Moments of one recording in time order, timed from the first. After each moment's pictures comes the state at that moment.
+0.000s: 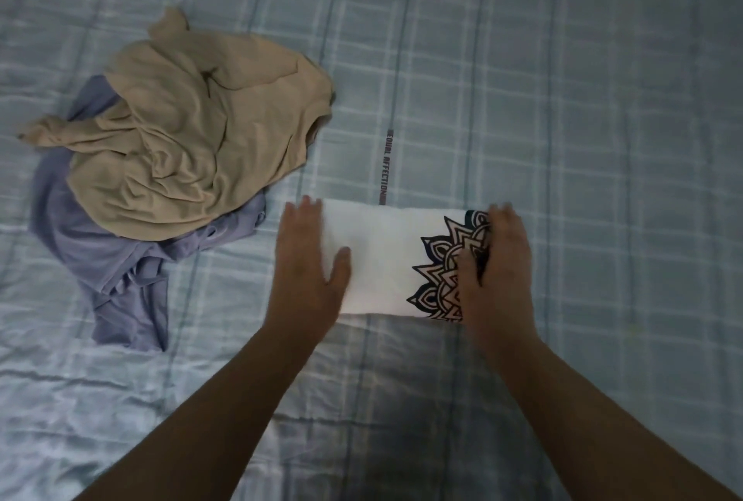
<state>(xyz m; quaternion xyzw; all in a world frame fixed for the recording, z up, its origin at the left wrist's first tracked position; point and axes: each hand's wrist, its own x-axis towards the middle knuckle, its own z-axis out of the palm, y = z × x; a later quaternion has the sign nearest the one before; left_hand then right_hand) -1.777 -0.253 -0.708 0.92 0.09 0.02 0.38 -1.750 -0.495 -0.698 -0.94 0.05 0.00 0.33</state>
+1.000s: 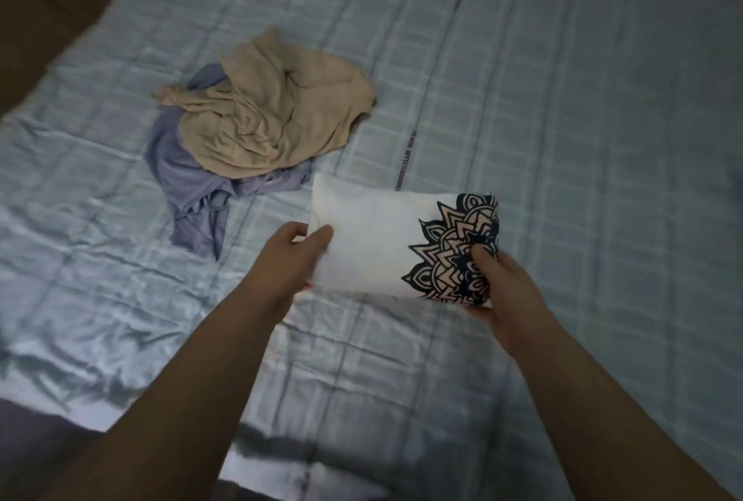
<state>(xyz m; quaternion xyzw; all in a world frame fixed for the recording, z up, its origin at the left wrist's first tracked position) -1.870 -0.251 -0.599 0.64 0.39 -0.10 0.66 -1.817 -0.518 -0.589 -0.67 0.25 0.26 0.65</state>
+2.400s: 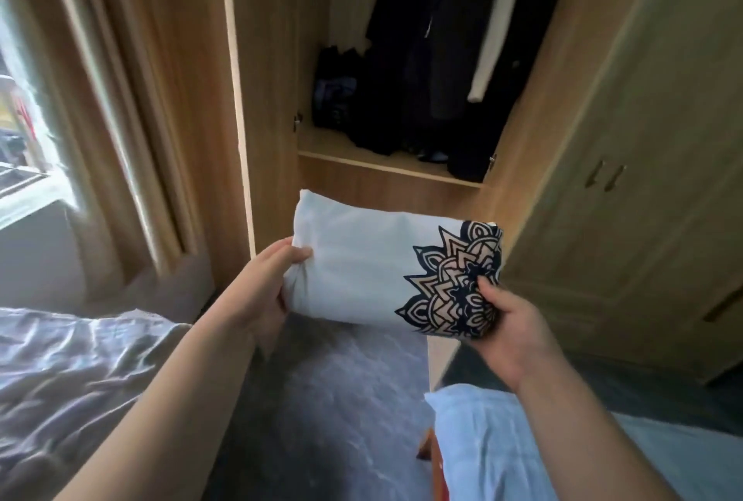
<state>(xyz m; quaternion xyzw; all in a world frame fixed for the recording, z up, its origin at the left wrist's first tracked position) -2.587 0.150 -0.183 0.34 0.43 0.57 0.62 -2.290 0.144 -0.174 -0.41 -0.29 0.67 0.54</state>
